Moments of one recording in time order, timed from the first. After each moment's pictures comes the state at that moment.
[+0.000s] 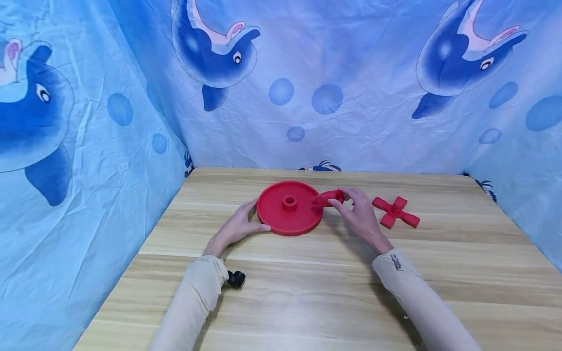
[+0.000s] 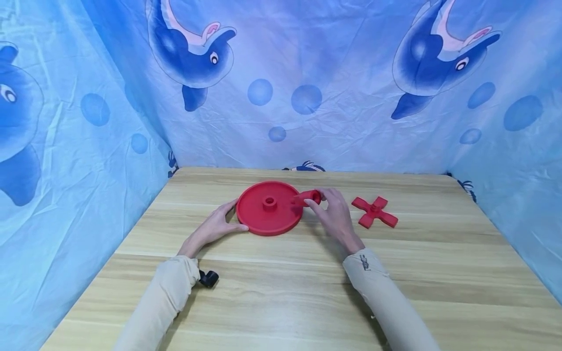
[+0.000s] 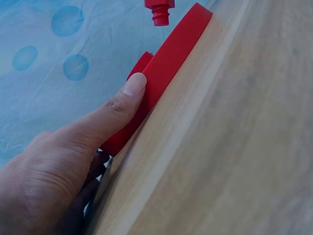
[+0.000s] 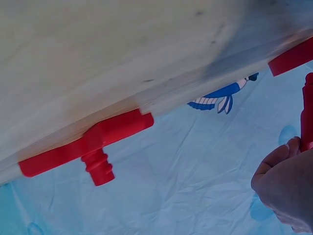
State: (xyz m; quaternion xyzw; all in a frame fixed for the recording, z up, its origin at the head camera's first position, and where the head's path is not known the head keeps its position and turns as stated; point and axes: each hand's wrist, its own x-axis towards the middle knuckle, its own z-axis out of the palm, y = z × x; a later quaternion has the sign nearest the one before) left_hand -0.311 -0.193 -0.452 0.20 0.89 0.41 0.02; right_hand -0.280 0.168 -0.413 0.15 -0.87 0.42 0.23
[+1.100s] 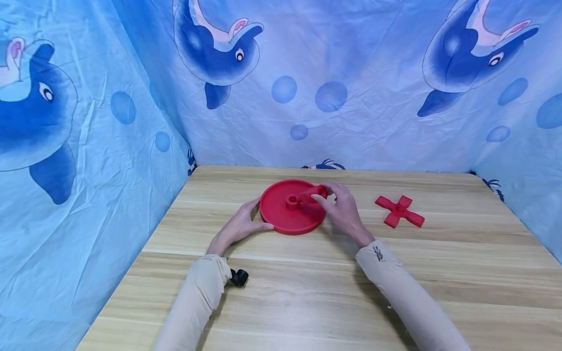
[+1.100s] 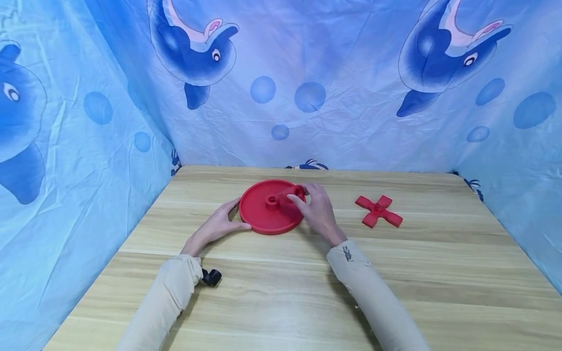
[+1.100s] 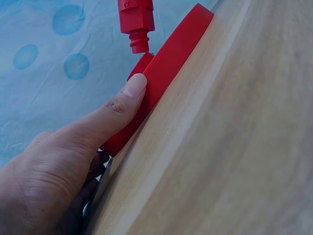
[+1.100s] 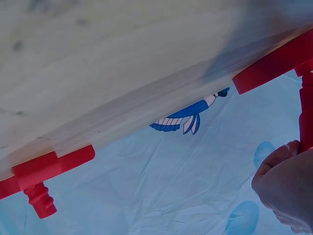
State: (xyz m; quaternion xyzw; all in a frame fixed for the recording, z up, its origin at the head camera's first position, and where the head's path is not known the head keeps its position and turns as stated) left_hand -0.313 -0.193 -0.454 0.21 0.89 0.41 0.01; right_hand -0.297 0.122 -0.411 0.18 -0.85 0.45 0.21
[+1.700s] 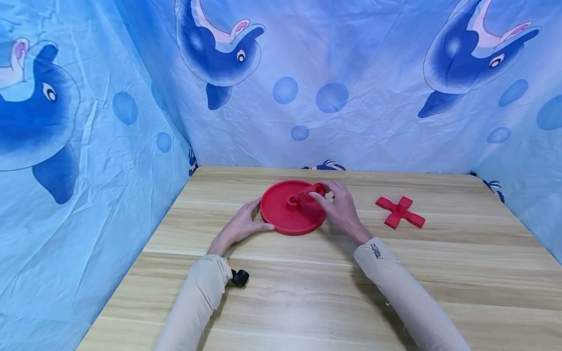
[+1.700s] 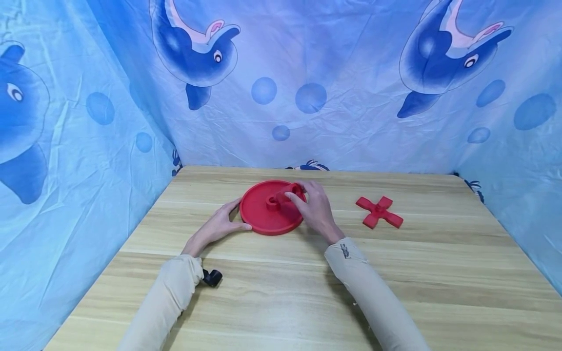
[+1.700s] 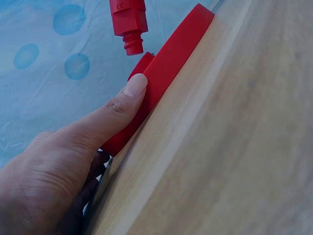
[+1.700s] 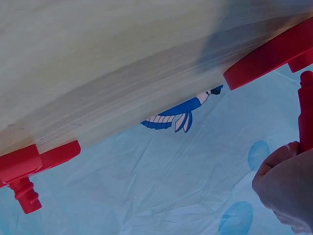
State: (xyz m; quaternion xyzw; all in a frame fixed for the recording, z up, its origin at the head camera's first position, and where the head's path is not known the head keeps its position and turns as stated) left_hand -0.310 -0.193 -0.452 0.20 0.89 0.41 0.01; right_hand -0.300 0.115 -0.406 0.20 -0.84 0.44 0.23
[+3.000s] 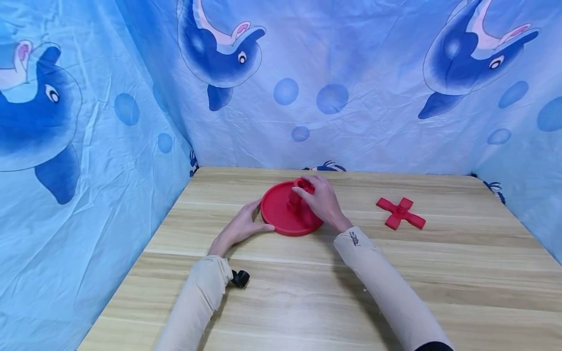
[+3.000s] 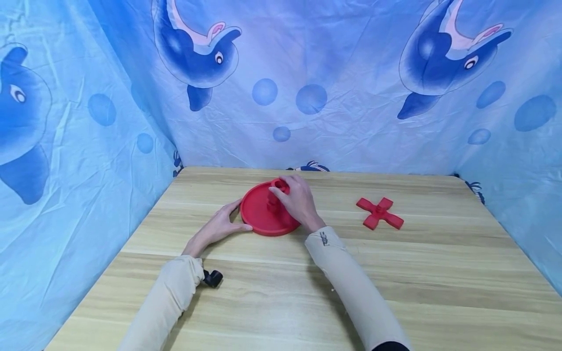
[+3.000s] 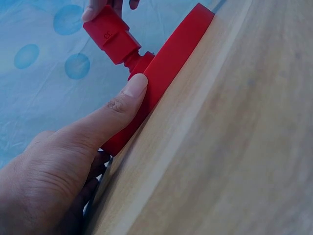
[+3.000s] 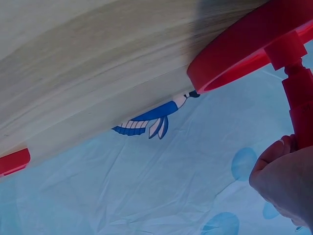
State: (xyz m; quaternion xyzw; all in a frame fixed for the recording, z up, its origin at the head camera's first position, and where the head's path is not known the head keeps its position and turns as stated) left_hand -0.309 -0.193 -0.453 0.19 0.90 0.40 0.02; right_hand -0.318 0.074 -0.392 0.19 -0.87 0.41 0.20
